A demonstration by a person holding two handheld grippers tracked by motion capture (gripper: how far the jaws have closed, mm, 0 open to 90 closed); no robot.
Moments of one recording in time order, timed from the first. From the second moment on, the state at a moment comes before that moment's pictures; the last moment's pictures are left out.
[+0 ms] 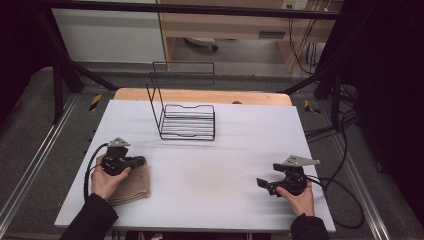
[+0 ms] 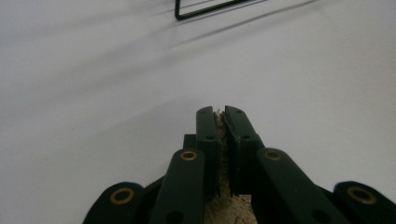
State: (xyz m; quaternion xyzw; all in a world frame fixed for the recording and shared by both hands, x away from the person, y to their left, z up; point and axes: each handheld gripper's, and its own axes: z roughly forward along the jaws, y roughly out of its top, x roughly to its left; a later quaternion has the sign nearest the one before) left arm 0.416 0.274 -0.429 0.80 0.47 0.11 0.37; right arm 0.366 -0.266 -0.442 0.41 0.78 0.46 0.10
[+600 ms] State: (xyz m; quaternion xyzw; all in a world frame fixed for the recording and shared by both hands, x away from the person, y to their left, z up) left arm 0.382 0.314 -0.410 0.77 0.46 0.14 0.41; right arm 0.364 -0.180 -0.417 0.38 0.79 0.47 0.13
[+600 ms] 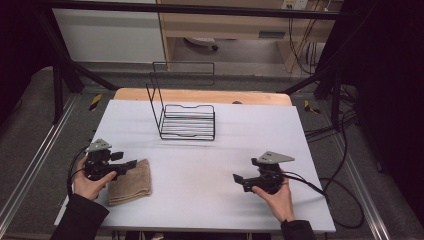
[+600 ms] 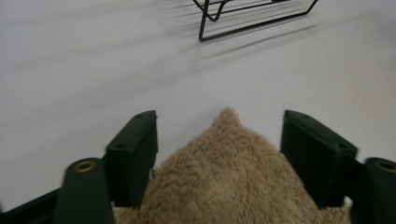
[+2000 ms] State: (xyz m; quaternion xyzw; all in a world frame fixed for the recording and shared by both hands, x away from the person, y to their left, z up) left arm 0.375 0.319 -0.411 0.78 0.45 0.14 0.41; right arm 0.362 0.083 -0.454 0.31 0.85 0.41 0.02
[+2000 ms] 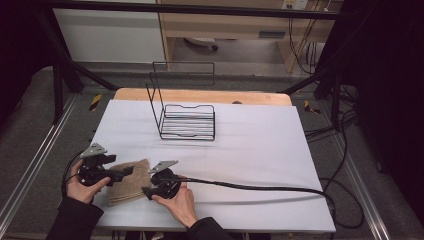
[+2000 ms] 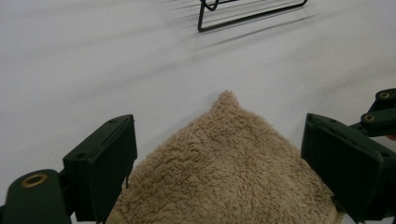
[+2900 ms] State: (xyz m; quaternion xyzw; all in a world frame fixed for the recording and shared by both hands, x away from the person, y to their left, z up) left arm 0.374 0.320 -0.408 0.78 0.45 0.14 0.41; right arm 0.368 0.046 -0.421 0.28 0.88 0.38 0.01
